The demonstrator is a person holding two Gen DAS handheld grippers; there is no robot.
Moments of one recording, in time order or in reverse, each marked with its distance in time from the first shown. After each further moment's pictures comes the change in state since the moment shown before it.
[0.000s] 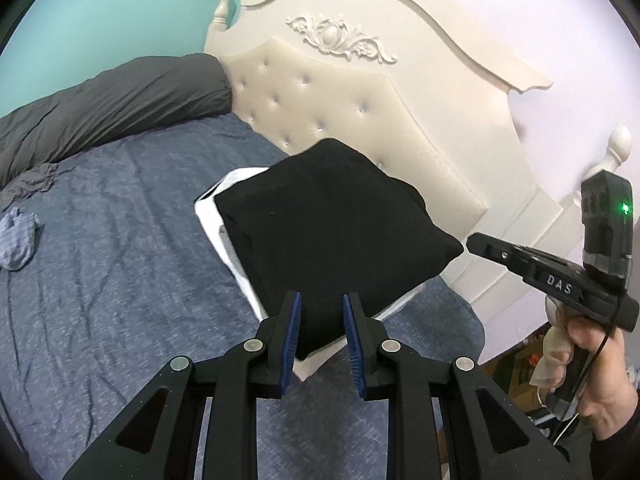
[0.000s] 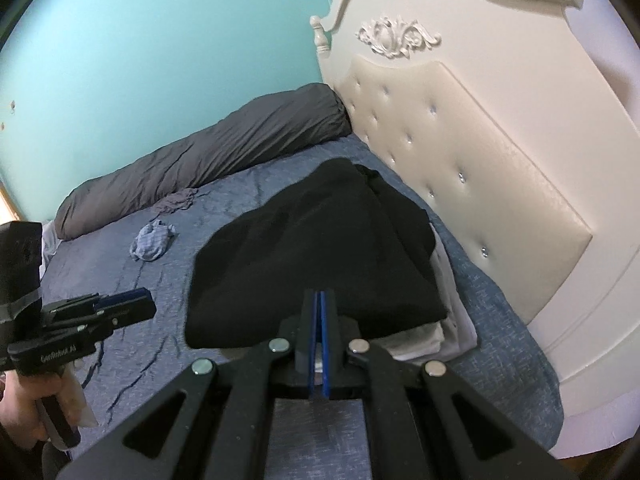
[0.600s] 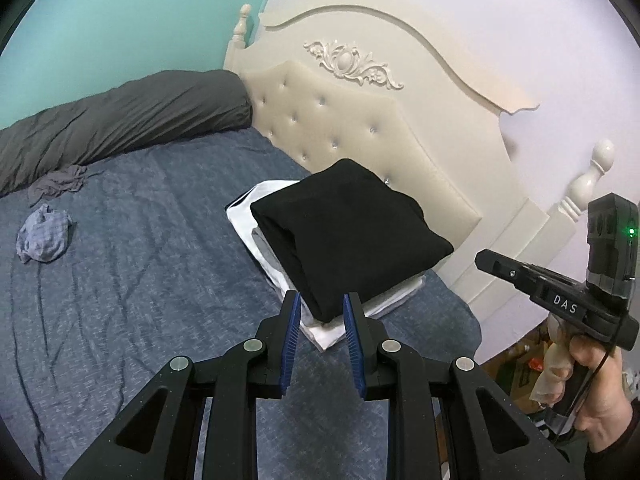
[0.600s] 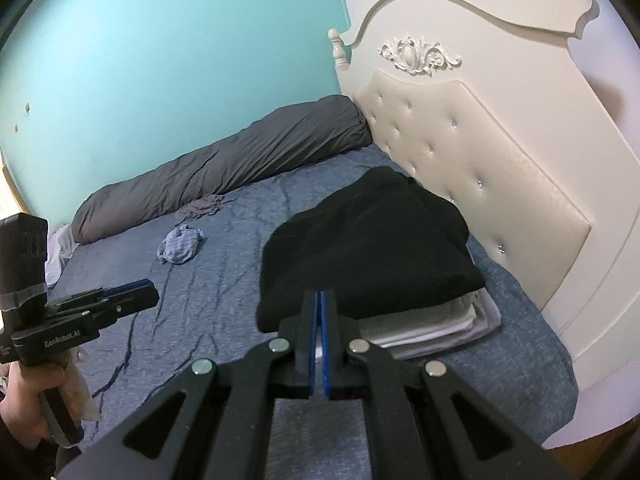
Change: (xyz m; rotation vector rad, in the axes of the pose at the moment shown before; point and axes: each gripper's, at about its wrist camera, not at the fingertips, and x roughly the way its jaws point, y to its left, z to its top) left arm -0.078 0.009 -0.012 -0.002 -0.042 0.028; right arm -0.044 0.055 -0.013 0.003 -0.039 0.038
